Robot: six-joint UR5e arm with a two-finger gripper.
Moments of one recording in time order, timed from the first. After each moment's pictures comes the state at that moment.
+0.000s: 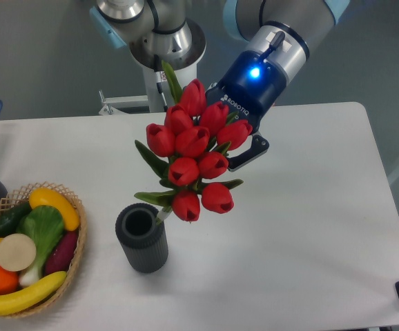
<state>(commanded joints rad) 2.67 -1.77 -1.55 -0.76 0.36 0.77</state>
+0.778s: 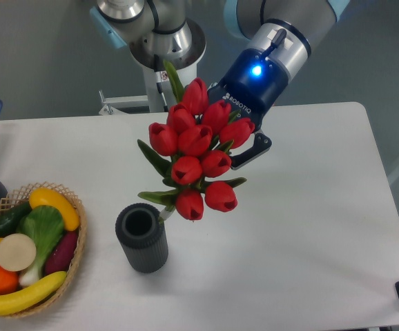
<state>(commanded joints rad) 2.67 -1.76 -1.55 -0.77 0.37 0.77</state>
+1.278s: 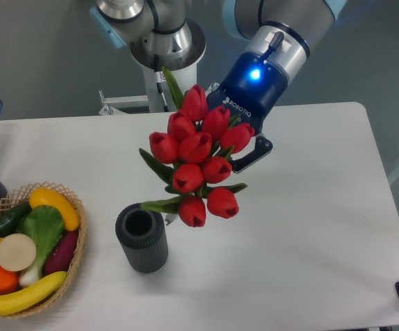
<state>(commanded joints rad) 2.66 -1.77 -1.55 -0.77 0.55 0.83</state>
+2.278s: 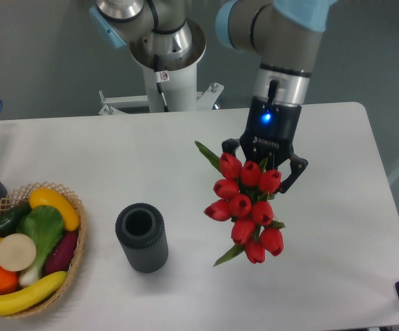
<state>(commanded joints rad) 2.65 -1.76 -1.73 -0.78 1.17 1.09</state>
